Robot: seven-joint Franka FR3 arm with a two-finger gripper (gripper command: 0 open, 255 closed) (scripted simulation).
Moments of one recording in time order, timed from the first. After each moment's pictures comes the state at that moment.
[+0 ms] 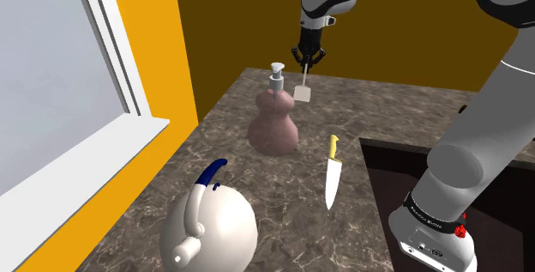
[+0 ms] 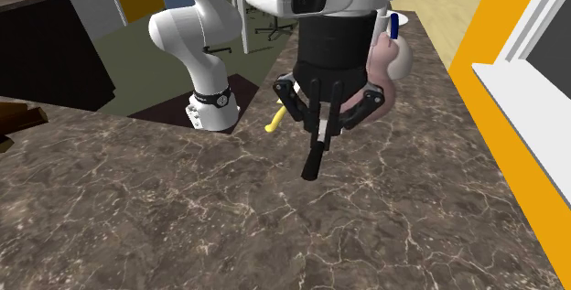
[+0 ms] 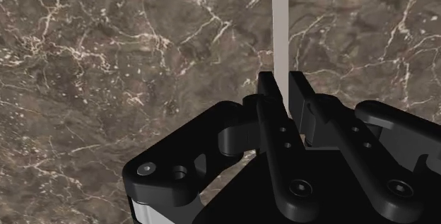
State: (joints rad) arm -0.25 -0.03 0.08 -1.93 -0.05 1.95 0.84
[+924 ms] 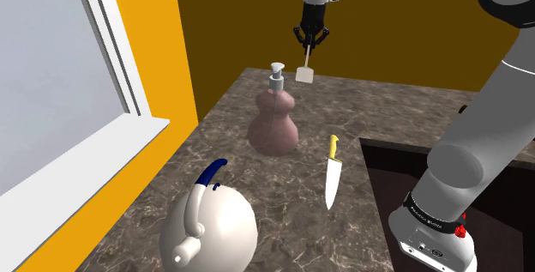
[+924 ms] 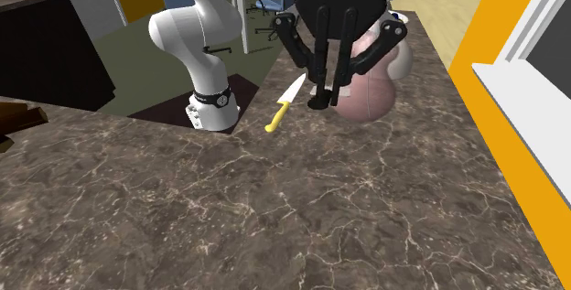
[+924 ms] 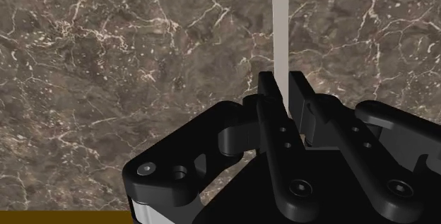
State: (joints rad) arm -0.25 -0.04 0.08 -1.75 -0.05 1.76 0.84
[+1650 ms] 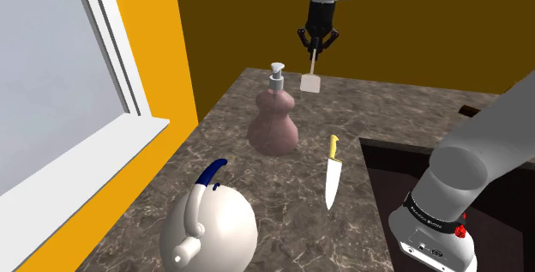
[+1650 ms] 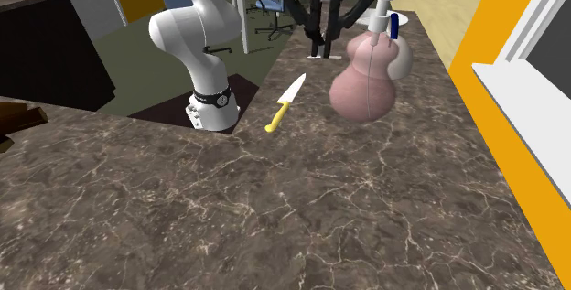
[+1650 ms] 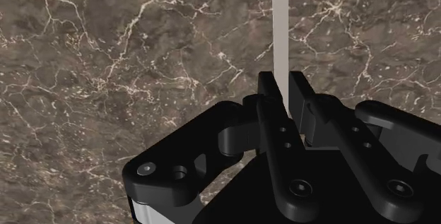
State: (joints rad) arm -0.20 -0.29 0.14 -1.98 -0.01 1.74 0.93
